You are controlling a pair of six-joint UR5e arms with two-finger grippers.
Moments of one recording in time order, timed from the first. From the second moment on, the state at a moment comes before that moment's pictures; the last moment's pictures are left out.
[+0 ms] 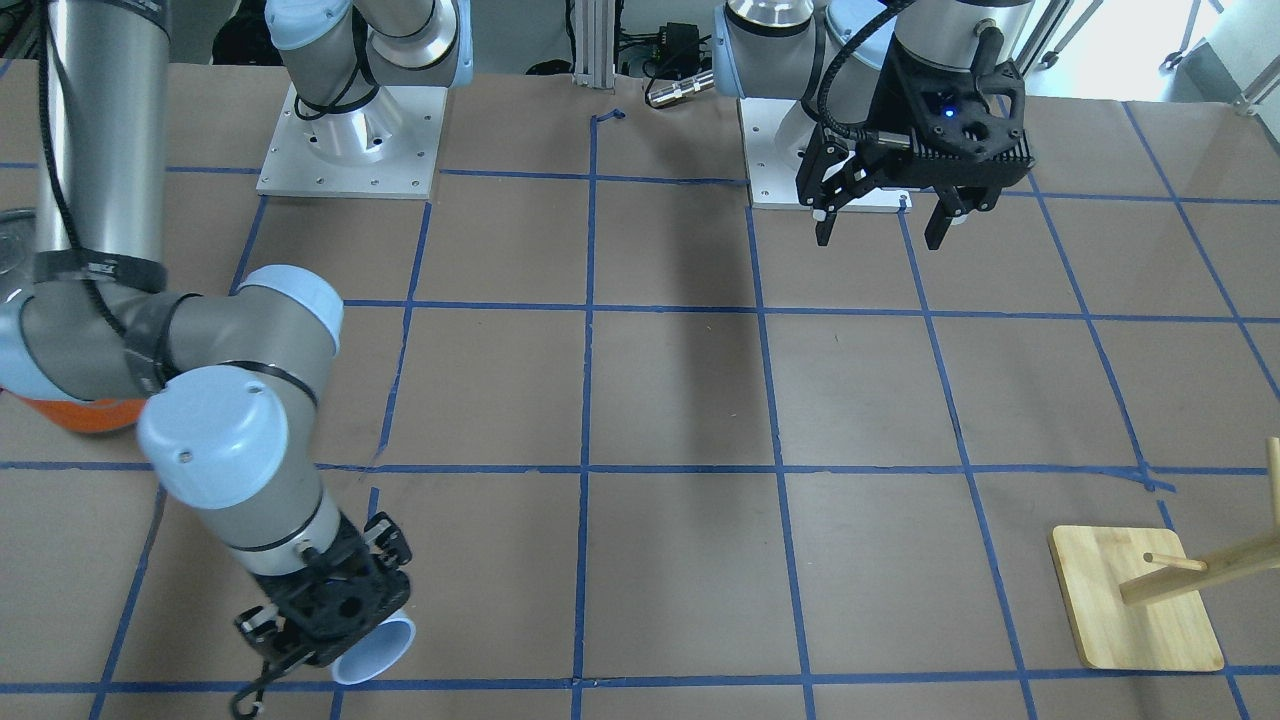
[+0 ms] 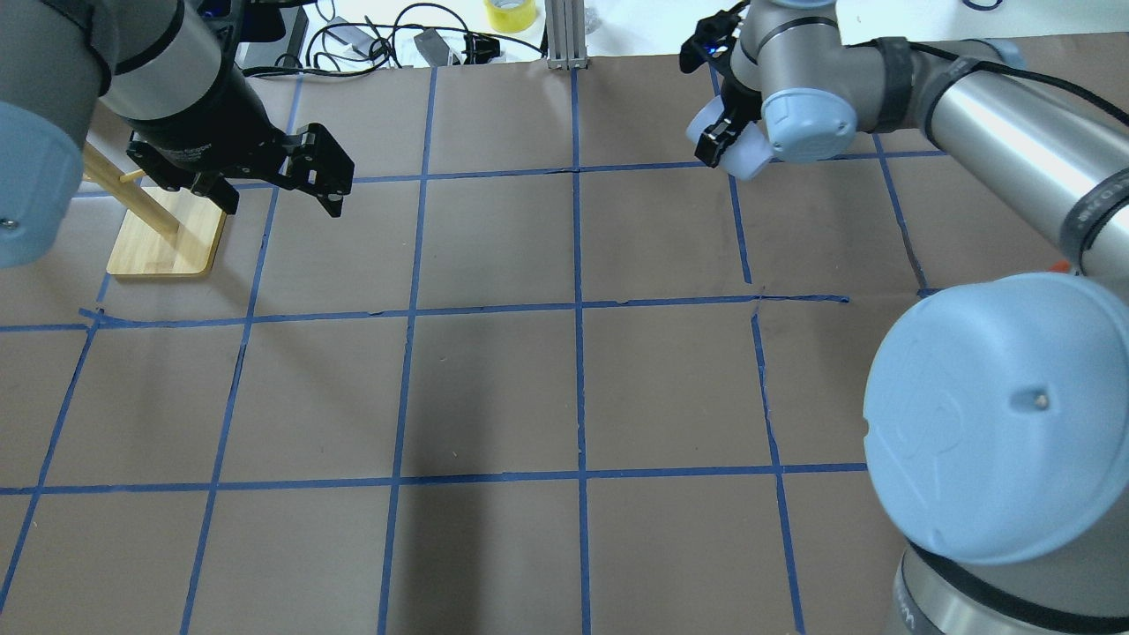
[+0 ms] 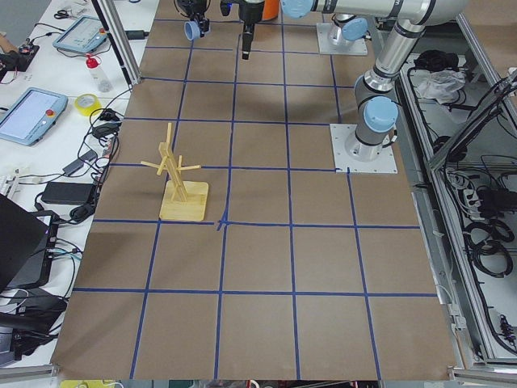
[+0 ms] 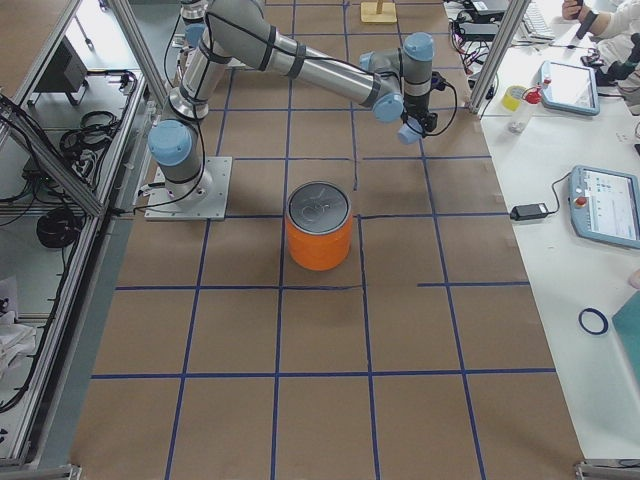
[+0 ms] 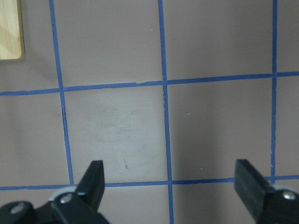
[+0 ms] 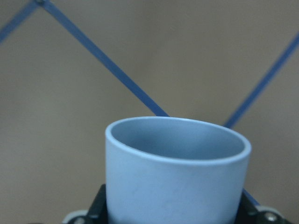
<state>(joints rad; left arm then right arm) -1.59 -1.49 -1.61 -1.49 1.62 0.03 1.65 -0.97 1.41 -2.24 -1.56 -0.77</state>
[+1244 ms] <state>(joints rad) -1.59 -1.50 -1.61 -1.48 1.62 0.03 2.07 -0.85 1.43 -2.45 -1.58 -1.08</state>
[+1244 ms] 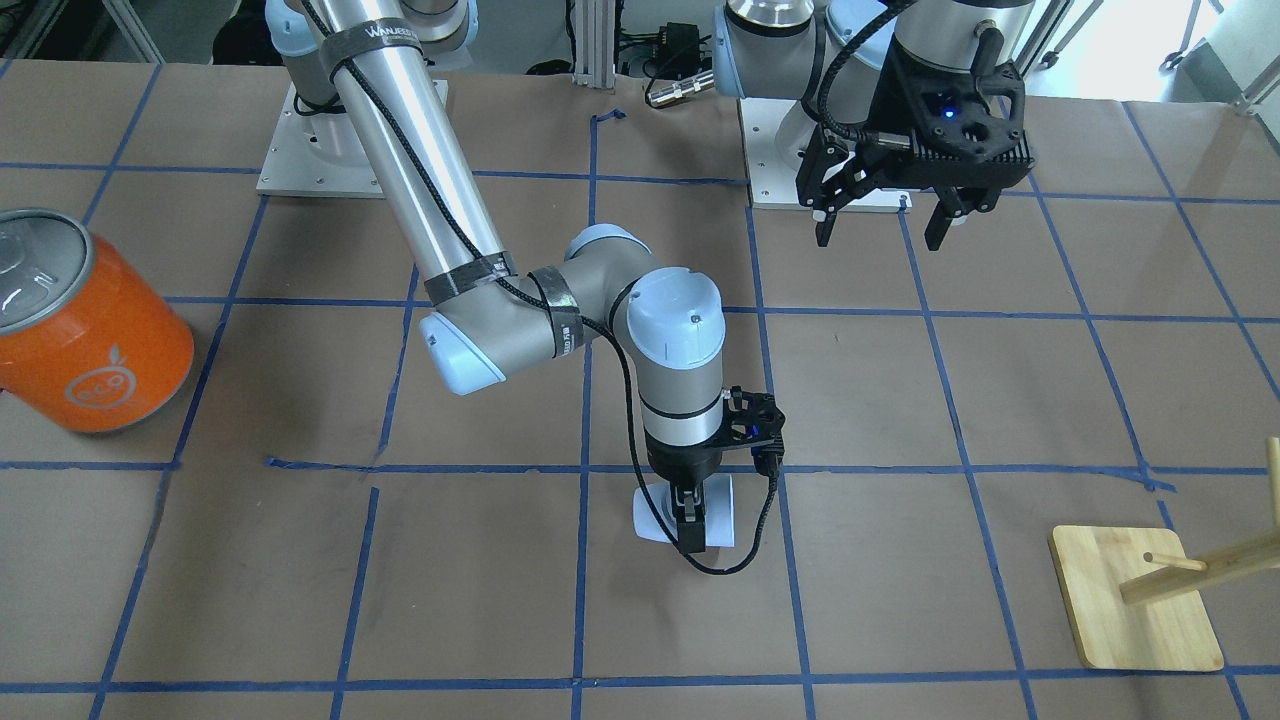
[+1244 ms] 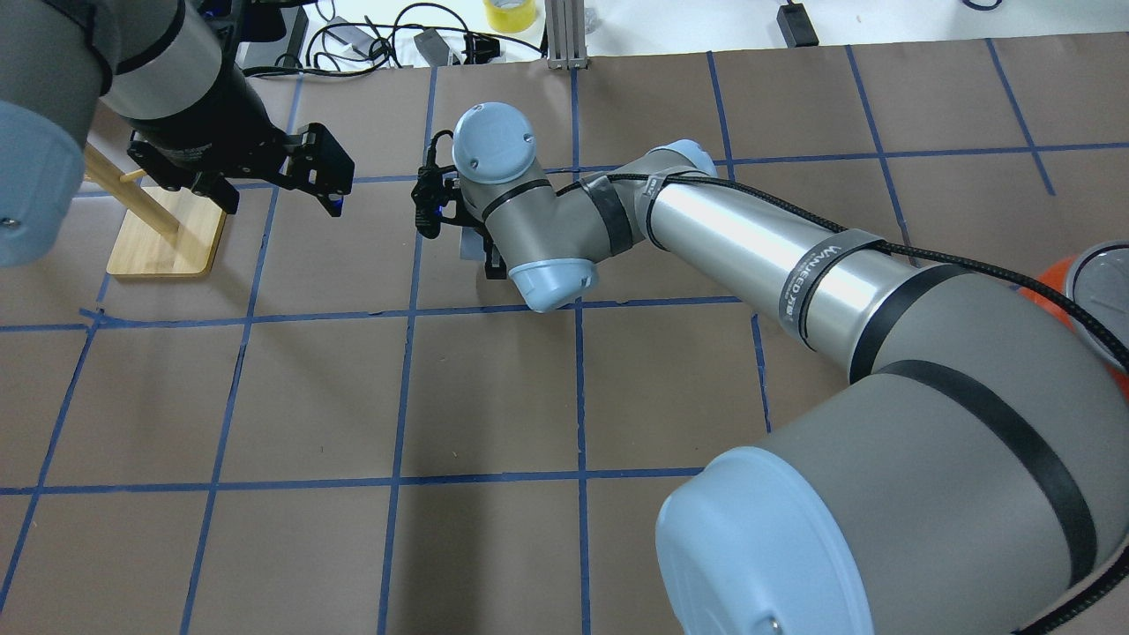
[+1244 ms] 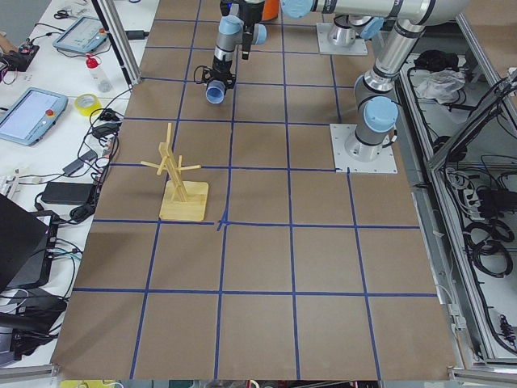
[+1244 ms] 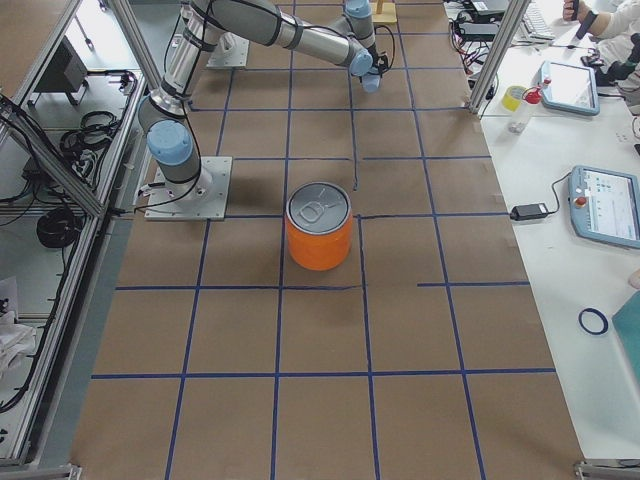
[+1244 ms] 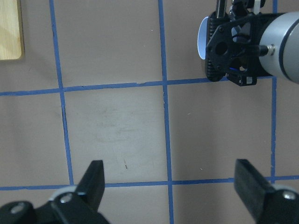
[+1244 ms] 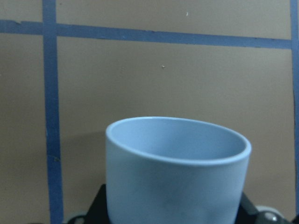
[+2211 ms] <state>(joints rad) -1.59 -1.50 -1.61 -1.48 1.62 0.03 2.06 -0.85 1.43 -2.43 -1.58 -1.06</state>
